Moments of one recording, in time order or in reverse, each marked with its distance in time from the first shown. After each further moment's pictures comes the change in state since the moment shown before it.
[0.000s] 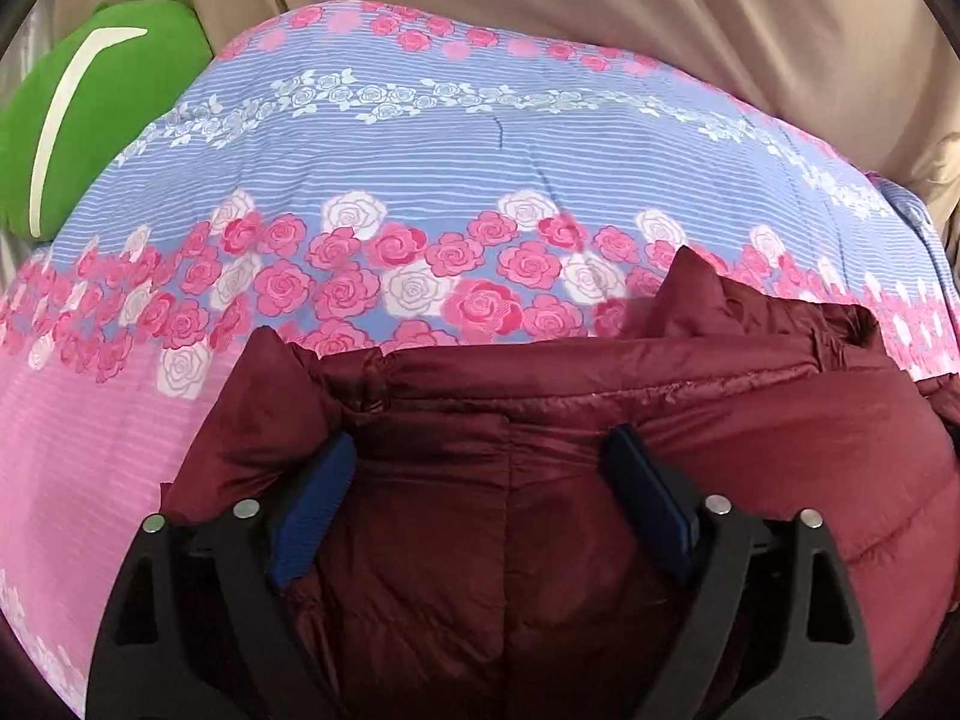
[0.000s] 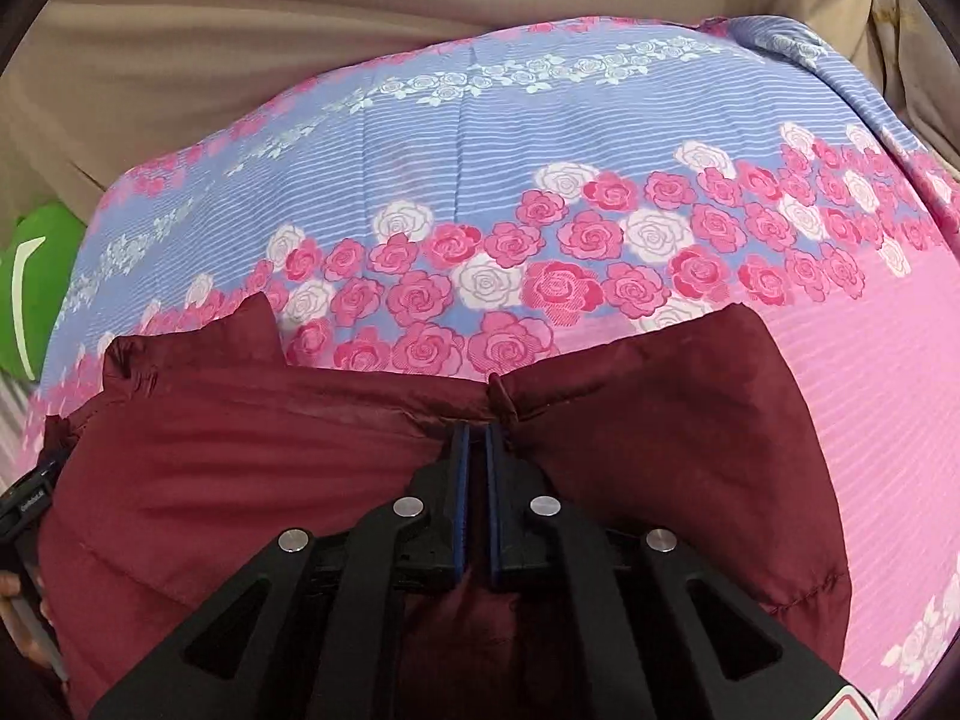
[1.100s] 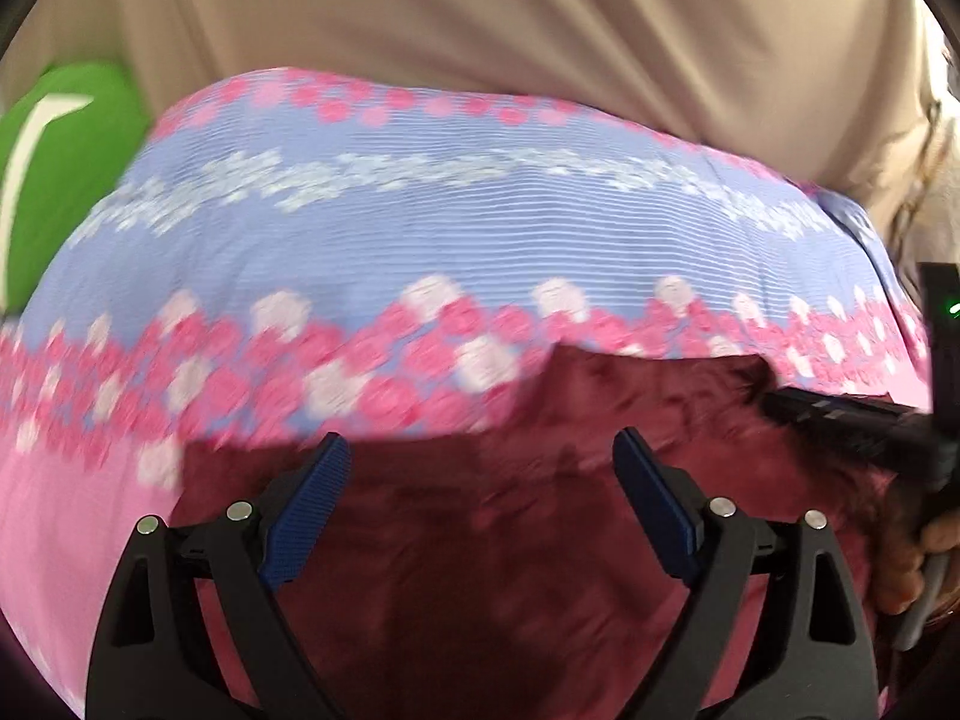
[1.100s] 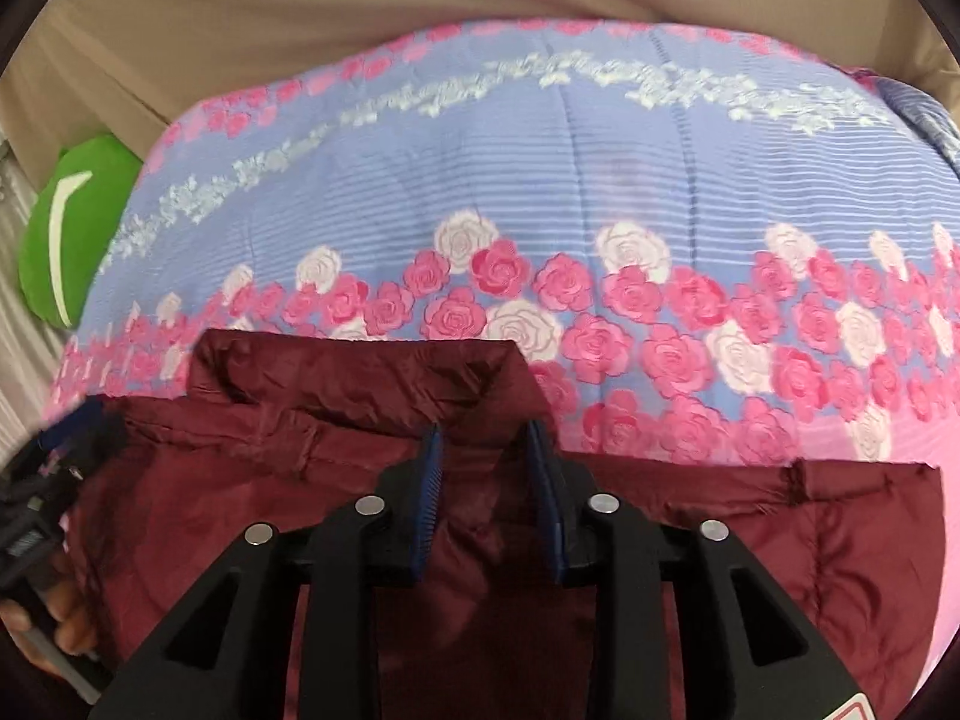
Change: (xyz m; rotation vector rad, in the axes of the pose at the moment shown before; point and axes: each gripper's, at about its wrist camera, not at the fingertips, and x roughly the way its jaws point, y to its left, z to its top) left arm -0.021 -0.038 0.049 0.097 -0.028 -0.145; right arm 0.031 0.110 0.040 -0.154 0.122 0.098
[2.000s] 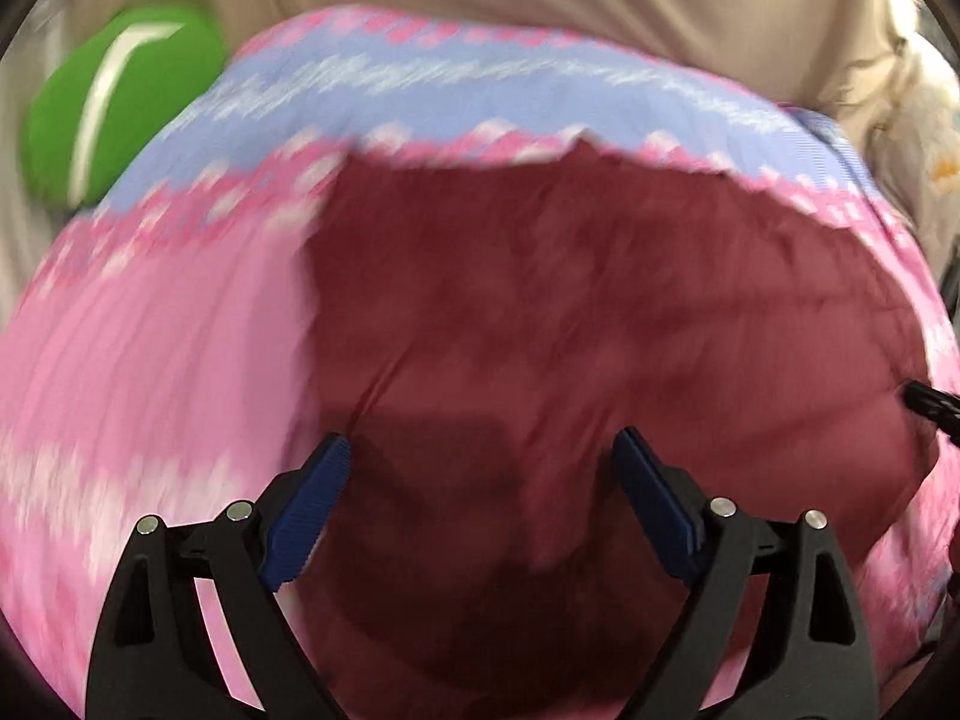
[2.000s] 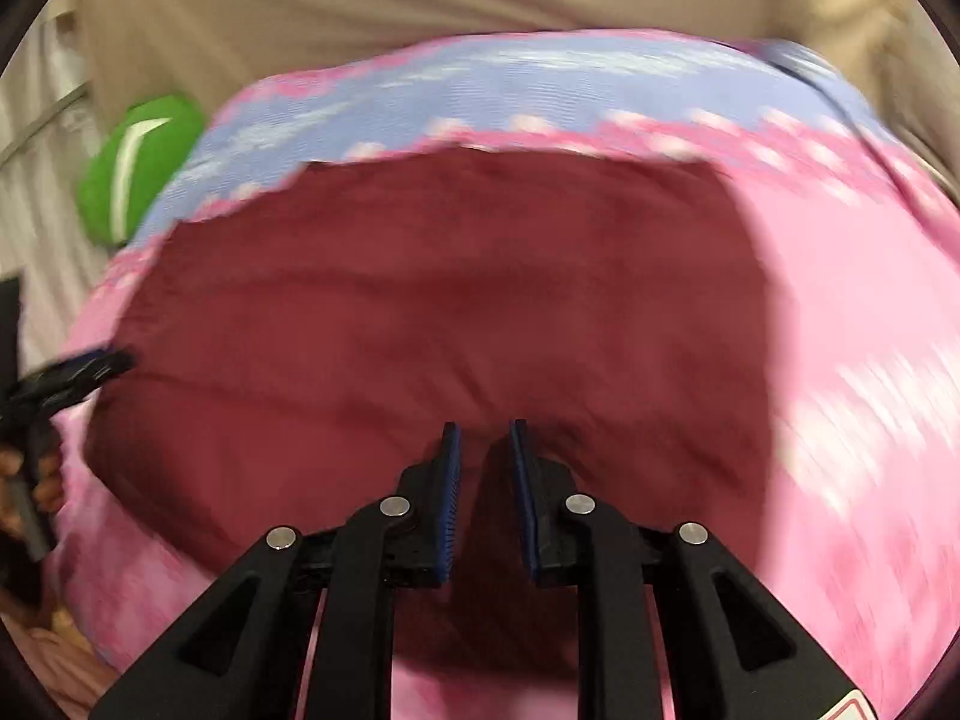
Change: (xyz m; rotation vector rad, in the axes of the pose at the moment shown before) left arm -0.116 0.048 -0.162 -0.029 0.084 0.081; right arm -0.149 -0.059 -0.212 0.008 -0.095 -0.034
